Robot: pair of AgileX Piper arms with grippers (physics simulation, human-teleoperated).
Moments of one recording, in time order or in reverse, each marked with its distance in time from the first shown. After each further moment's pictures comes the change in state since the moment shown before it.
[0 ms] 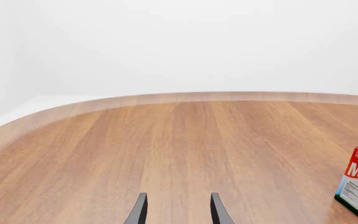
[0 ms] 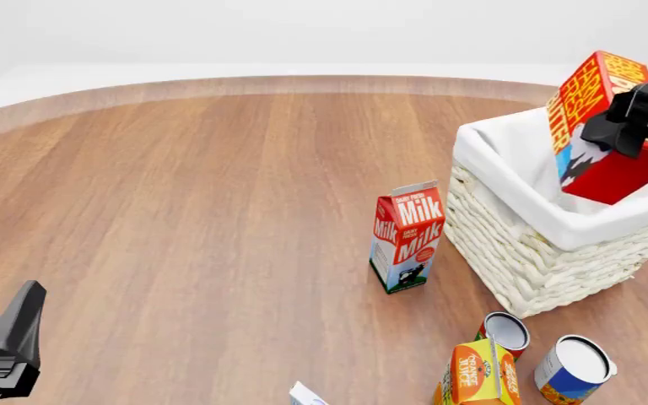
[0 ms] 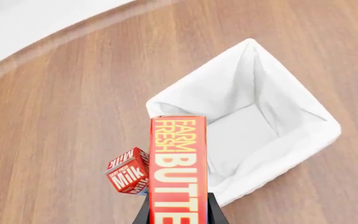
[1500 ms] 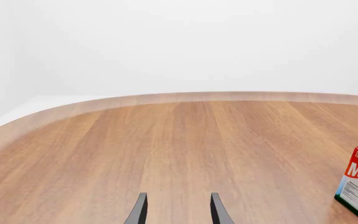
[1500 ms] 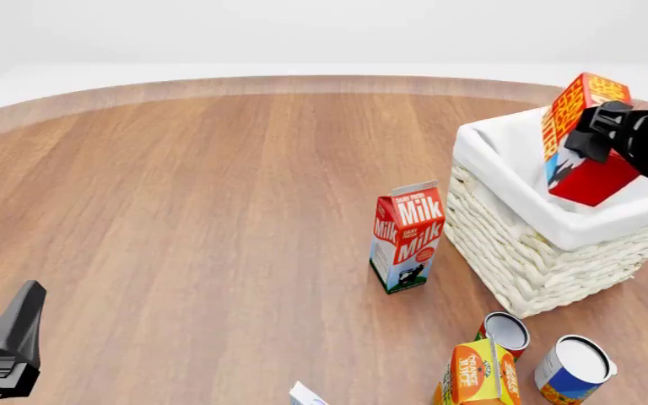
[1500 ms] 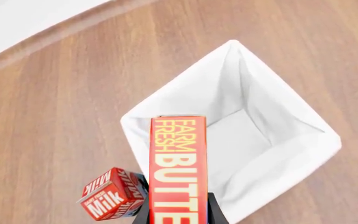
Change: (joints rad) left arm 0.000 0.000 0.000 0.000 0.000; right arm -0.070 0.133 0.061 -0.162 -0.006
